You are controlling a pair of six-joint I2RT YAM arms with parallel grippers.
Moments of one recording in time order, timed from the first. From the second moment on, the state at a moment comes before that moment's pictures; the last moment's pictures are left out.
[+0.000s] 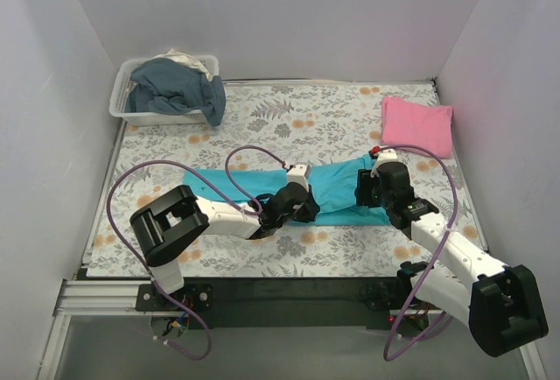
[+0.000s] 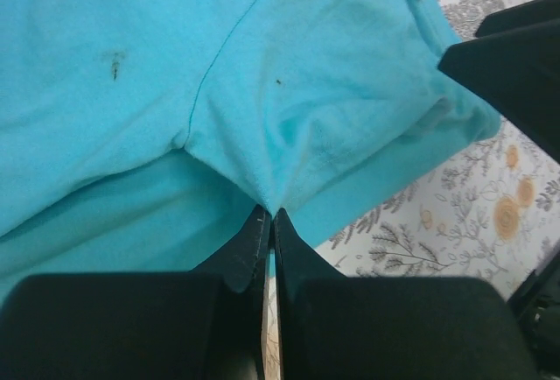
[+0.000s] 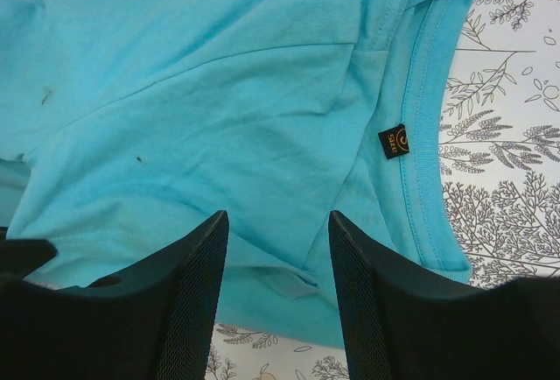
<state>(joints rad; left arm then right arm) -1.05 1.77 0.81 0.39 -0.22 -0.75 0.38 1.00 0.48 -0.14 0.07 0.21</state>
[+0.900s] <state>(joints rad) -1.05 1.70 0.80 0.23 -0.14 -0.75 0.37 1.00 0.44 -0.15 0.02 0.21</state>
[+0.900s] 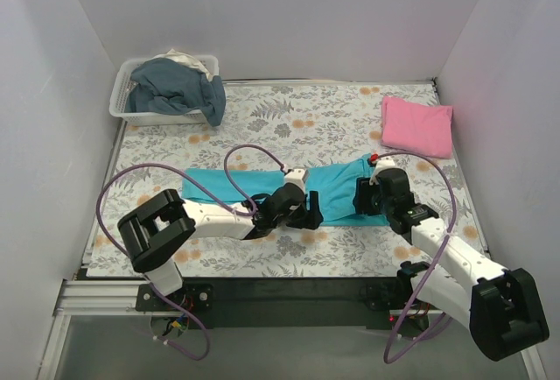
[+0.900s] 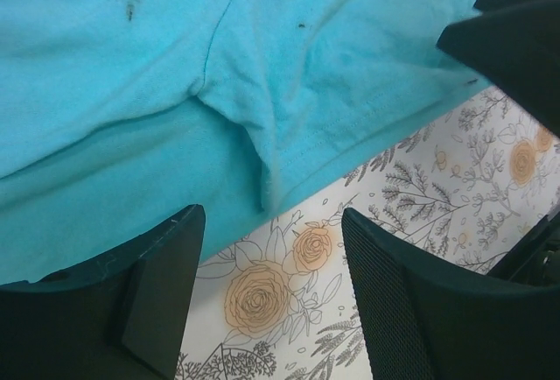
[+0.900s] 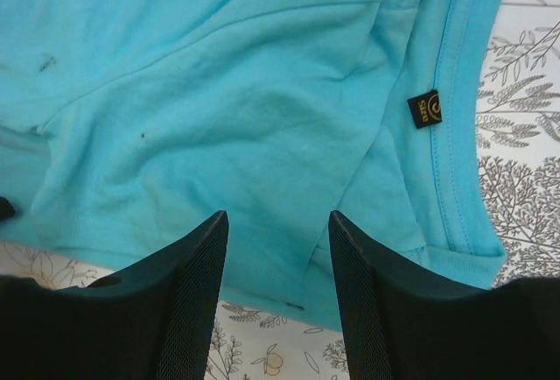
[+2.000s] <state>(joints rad) -0.62 1.49 0.64 0.24 -0.21 -0.67 0.47 1.07 0.62 -0.26 0.01 0.22</state>
